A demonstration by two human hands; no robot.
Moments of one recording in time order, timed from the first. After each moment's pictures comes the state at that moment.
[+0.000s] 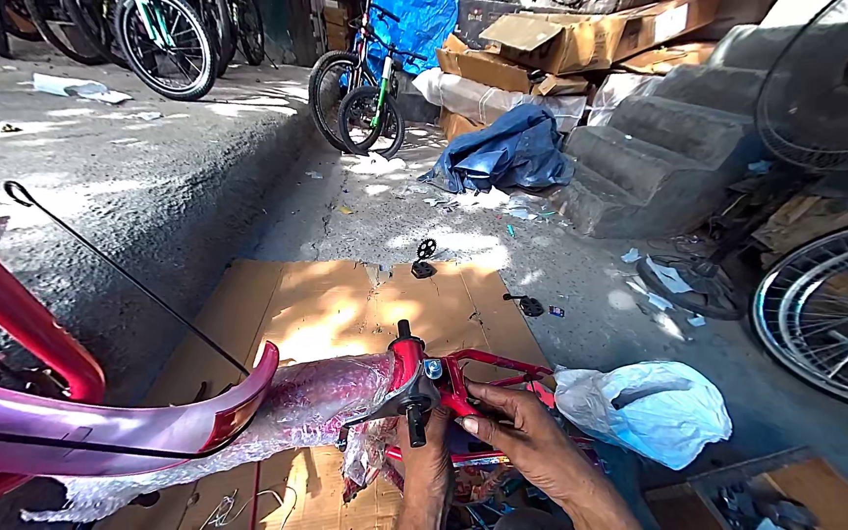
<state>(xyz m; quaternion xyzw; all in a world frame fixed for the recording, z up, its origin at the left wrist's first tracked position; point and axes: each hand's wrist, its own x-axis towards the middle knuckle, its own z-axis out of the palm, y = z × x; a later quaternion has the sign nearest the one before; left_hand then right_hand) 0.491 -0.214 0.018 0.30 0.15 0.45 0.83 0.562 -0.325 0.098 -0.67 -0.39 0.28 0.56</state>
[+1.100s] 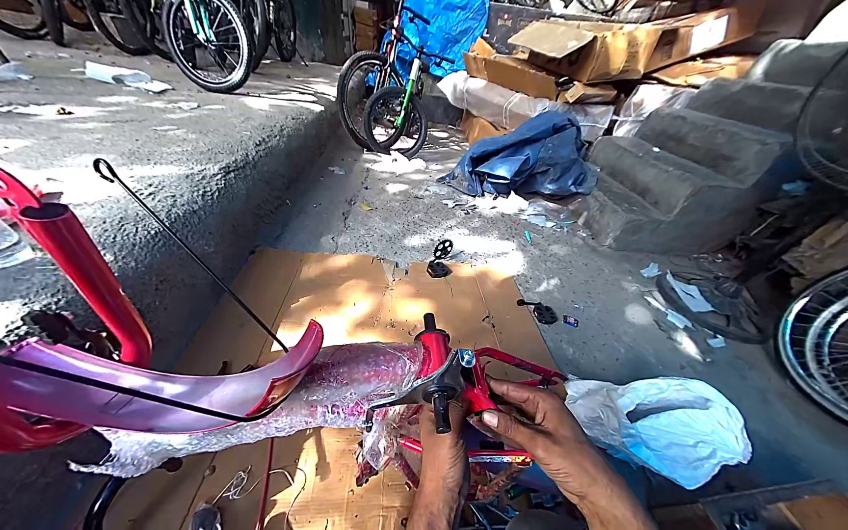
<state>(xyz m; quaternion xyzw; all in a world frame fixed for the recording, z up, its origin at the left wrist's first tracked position) 0.488 -0.215 0.022 0.30 0.14 0.43 0.84 0.561 -0.324 0.097 -0.67 -0.38 0.27 0.58</state>
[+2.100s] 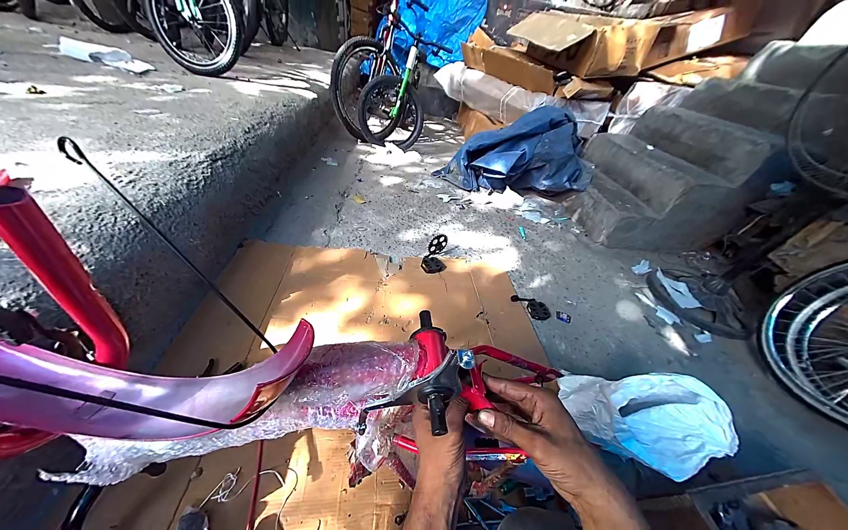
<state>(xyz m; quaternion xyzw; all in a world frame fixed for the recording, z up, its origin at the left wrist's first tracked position) 0.494 -0.215 0.022 0.30 0.17 0.44 0.83 0.560 -0.322 0.097 -0.66 -0.37 0.27 0.59</state>
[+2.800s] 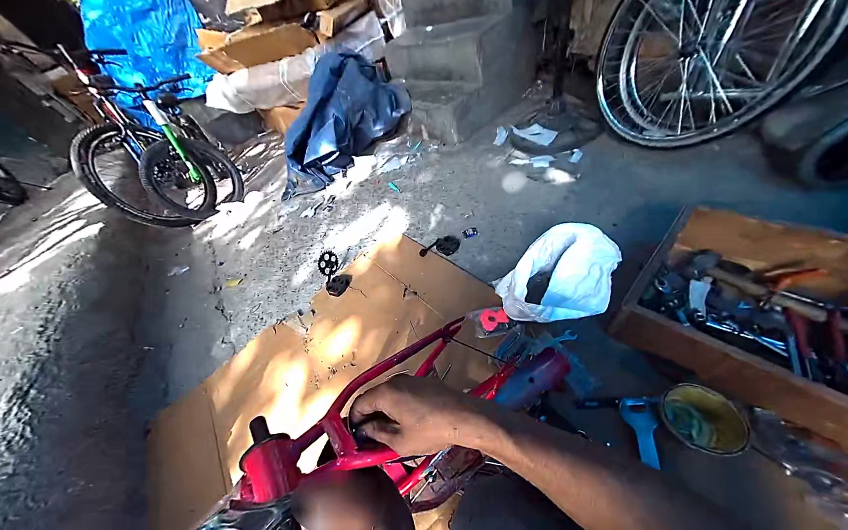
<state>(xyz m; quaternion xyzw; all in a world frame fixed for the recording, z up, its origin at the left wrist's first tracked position) 0.487 -0.211 0.027 0.44 0.12 0.47 0.76 0.597 -0.307 0.093 -0.71 -0.52 0.18 0.44</state>
